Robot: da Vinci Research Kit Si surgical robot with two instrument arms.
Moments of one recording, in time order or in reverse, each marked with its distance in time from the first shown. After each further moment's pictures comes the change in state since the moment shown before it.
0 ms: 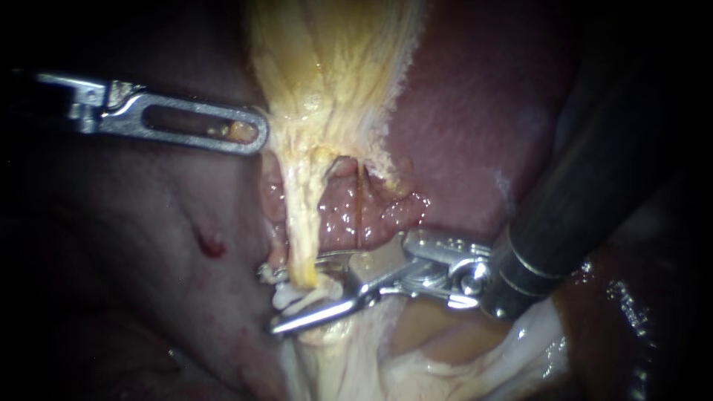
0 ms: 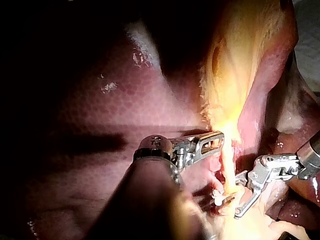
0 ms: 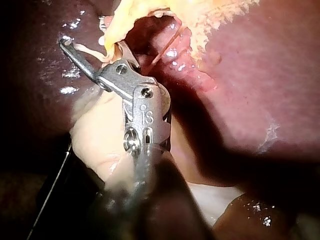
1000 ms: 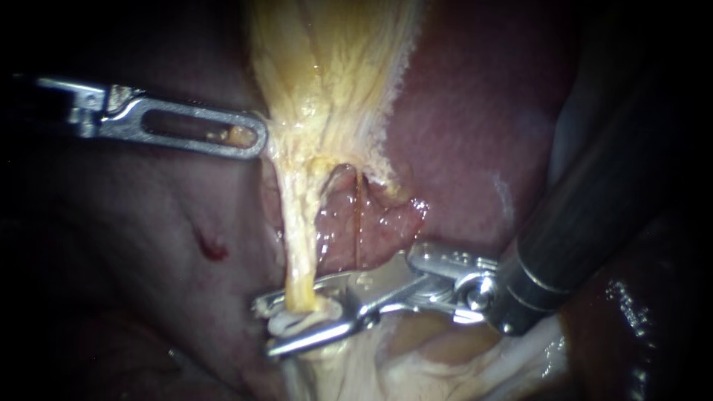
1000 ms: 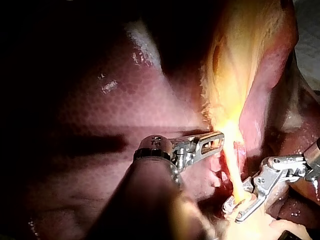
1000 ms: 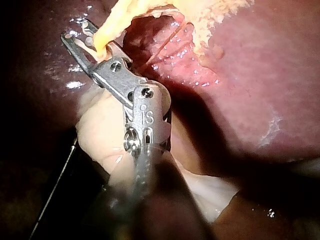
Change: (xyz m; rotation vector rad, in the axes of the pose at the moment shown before) right arm 0.000 -0.002 0.000 0.070 0.000 -0.003; left arm 0.000 0.000 0.000 0.002 0.000 0.001
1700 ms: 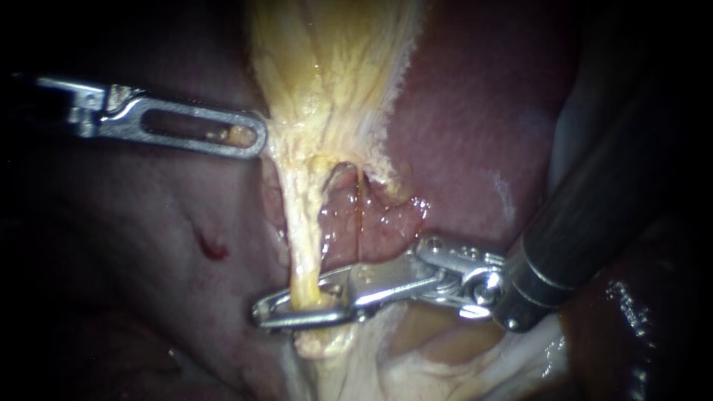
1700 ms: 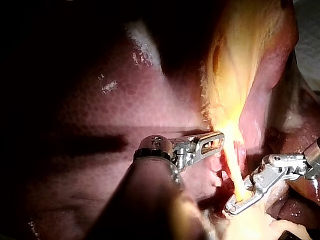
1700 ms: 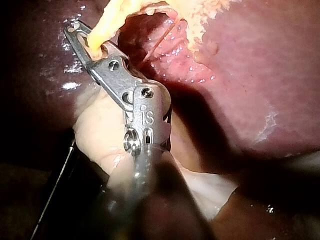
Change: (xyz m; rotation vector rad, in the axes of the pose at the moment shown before) right arm 0.000 0.000 -0.001 -0.031 -0.021 0.031; left arm 0.000 0.000 0.000 0.000 0.000 0.000
